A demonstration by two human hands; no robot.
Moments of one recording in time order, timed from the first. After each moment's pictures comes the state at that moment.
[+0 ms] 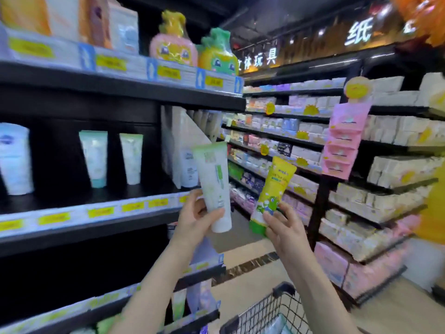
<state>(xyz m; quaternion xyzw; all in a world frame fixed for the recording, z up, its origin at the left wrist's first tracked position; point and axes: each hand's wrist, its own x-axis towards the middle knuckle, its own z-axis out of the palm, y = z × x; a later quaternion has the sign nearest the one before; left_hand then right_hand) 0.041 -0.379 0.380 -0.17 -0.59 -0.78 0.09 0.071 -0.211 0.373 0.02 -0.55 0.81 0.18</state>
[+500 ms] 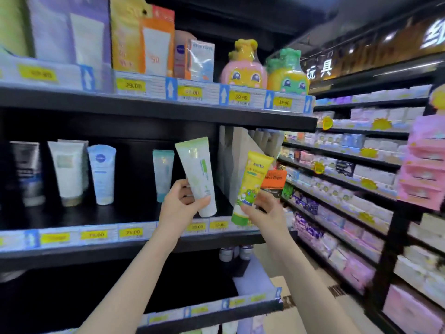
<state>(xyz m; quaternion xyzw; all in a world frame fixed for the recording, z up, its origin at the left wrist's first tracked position) 0.001 -0.518 0.416 -0.05 -0.70 -0.67 0.25 -0.023 -0.338 0.404 0.12 -0.68 0.71 0.14</state>
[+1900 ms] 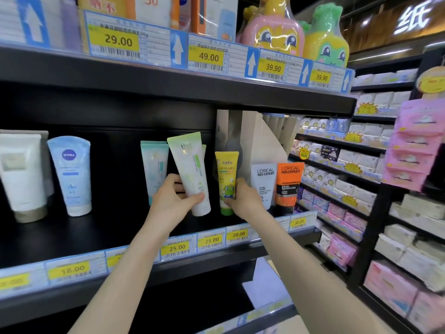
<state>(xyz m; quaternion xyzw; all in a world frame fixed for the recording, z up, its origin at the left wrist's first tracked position) -0.069 -0.571 0.417 -0.02 -0.78 -0.60 0.19 -0.136 -0.416 0.409 0.05 -0.95 0.29 0.12</state>
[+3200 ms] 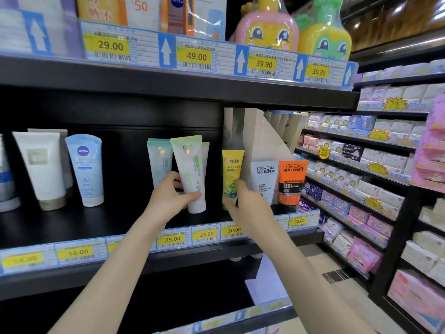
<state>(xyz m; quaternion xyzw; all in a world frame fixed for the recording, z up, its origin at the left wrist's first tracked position) -0.080 -0.572 0.413 0.01 -0.79 -0.59 0.18 -0.092 -0.400 0.402 0.16 -0.94 0.23 0.22</state>
